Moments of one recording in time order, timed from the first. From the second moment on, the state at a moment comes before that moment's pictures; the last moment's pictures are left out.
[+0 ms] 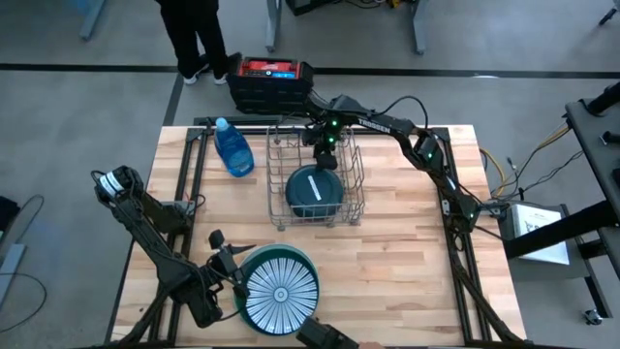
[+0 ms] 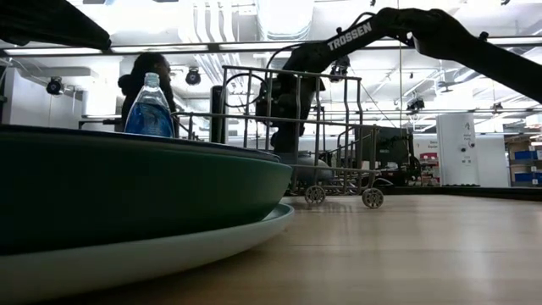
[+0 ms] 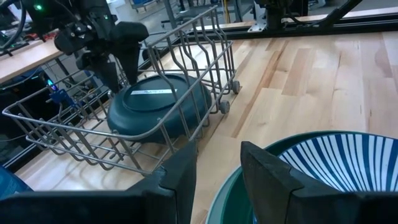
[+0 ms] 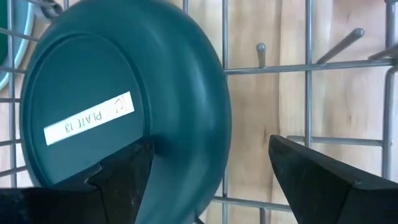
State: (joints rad) left arm -0.95 1.52 0.92 -0.78 -1.25 -1.19; right arm -0.54 2.39 2.18 -1.19 -0.50 -0.57
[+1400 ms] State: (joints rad) left arm -0.68 1.22 1.01 -1.02 -1.17 -0.63; right arm -0.57 1.84 1.61 -0.94 -0.45 -0.35
